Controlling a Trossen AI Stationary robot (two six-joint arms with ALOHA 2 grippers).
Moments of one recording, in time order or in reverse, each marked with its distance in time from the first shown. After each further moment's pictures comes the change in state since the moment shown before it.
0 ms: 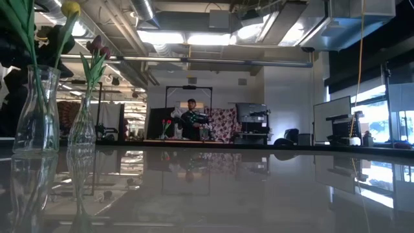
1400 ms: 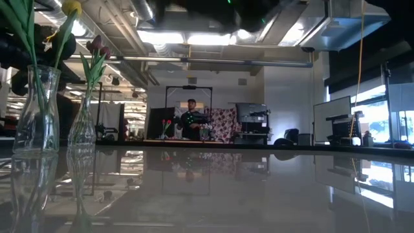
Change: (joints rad) left arm 0.000 0.000 0.000 -0.001 0.183 0.165; right arm -0.478 -0.106 -0.779 1.028 -0.801 -0.113
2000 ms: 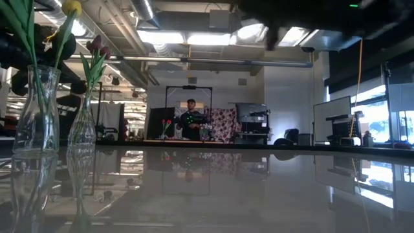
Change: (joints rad) left arm 0.000 0.000 0.000 0.003 0.000 0.000; right arm -0.004 -0.793 -0.944 0.016 0.282 -0.079
